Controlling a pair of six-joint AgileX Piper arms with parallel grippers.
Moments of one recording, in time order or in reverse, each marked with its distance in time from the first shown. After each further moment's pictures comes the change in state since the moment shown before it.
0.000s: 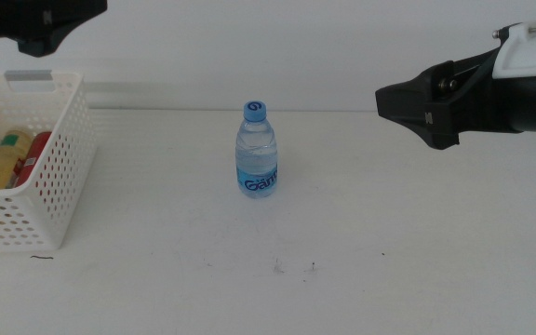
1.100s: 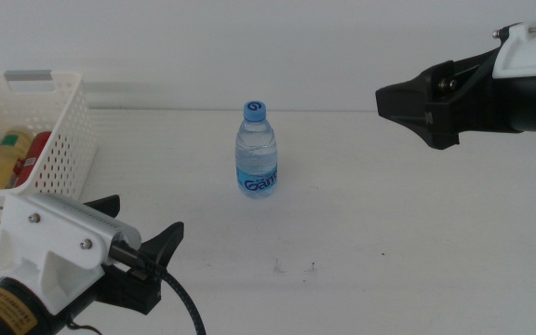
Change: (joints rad) left arm -0.429 0.009 0.903 0.634 -1.047 -0.688; right arm 0.000 0.000 0.000 0.002 0.000 0.000
